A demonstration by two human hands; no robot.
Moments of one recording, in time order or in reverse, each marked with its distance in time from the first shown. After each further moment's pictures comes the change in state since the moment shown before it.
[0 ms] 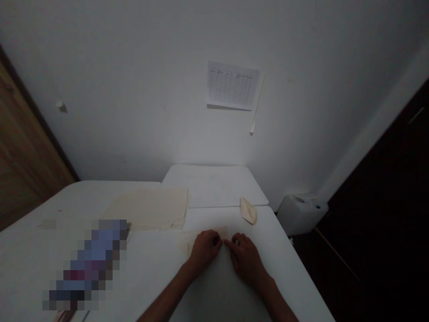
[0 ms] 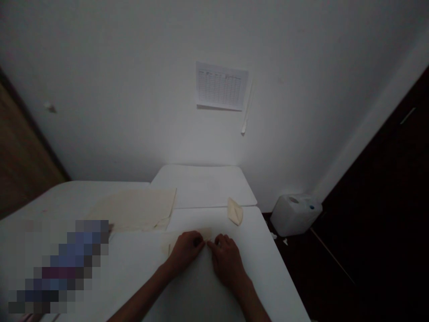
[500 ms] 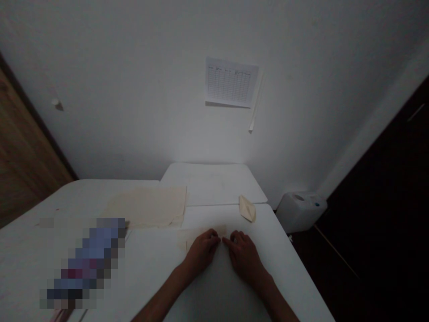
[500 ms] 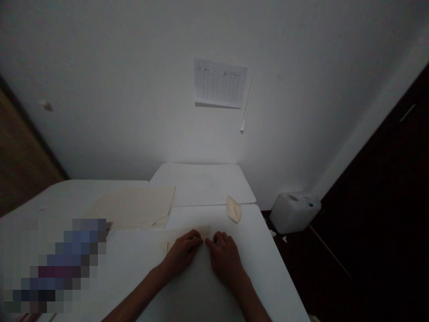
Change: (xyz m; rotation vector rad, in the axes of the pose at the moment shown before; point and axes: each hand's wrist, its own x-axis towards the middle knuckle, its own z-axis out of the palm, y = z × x) left_hand -0.018 -0.009 0.002 -0.032 0.012 0.293; right_hand 0.003 -0.004 -0.004 -0.071 -0.057 -0.001
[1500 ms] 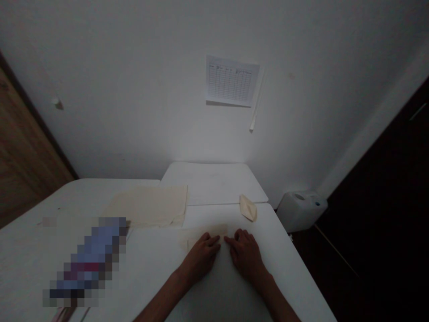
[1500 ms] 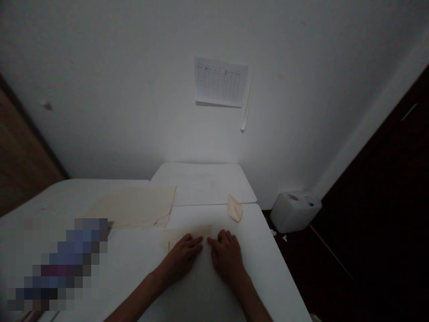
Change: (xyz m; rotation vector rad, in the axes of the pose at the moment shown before) left_hand -0.015 -0.001 -0.003 0.219 -0.076 0.158; right_hand 0.000 -0.002 0.001 -0.004 0.025 0.105
